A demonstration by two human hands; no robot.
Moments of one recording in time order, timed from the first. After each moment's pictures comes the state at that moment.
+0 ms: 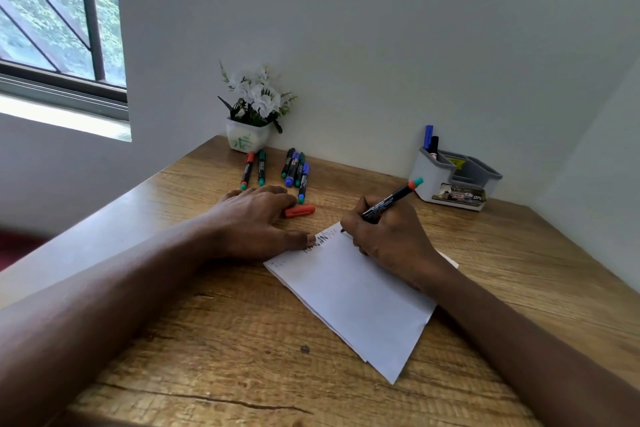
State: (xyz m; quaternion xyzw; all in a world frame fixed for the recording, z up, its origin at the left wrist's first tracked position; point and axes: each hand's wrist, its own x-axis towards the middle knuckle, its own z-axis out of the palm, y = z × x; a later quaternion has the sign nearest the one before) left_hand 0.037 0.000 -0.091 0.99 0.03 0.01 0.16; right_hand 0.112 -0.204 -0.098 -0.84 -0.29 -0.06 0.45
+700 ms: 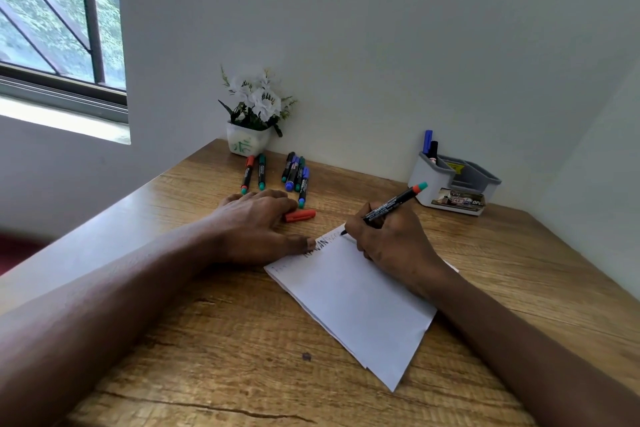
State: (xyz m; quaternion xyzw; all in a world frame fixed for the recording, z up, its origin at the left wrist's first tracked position) left_hand 0.041 0.004 -0.094 0.99 0.03 0.01 0.16; right_hand 0.114 -0.207 -0.100 -0.84 -0.25 -0.04 0.48
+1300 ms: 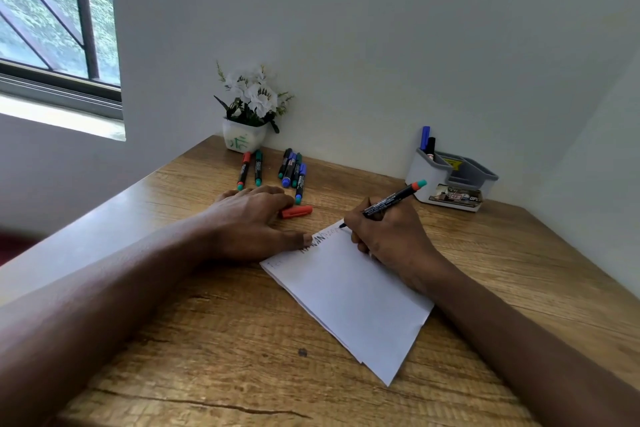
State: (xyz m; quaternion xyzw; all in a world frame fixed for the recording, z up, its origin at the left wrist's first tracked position) left_hand 0.042 0.004 -0.096 0.99 0.03 0.01 0.16; right_hand 0.114 -0.206 -0.099 -0.84 -0.20 -0.01 0.51
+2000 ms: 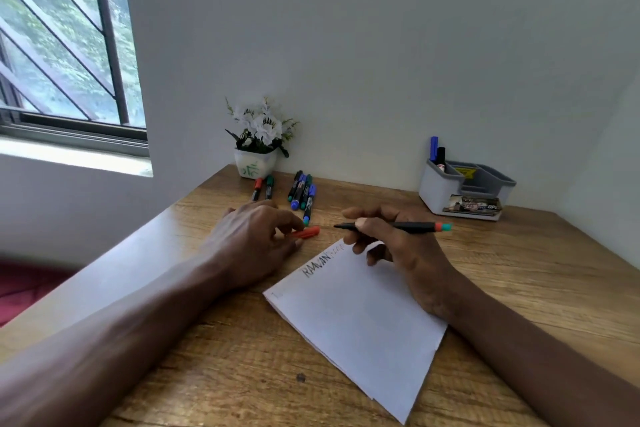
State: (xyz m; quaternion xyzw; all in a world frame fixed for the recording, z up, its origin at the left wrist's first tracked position) left_hand 0.036 0.003 -0.098 0.97 0.02 0.19 0.15; right_hand 0.111 -0.221 -0.092 -0.70 -0.28 0.09 0.65
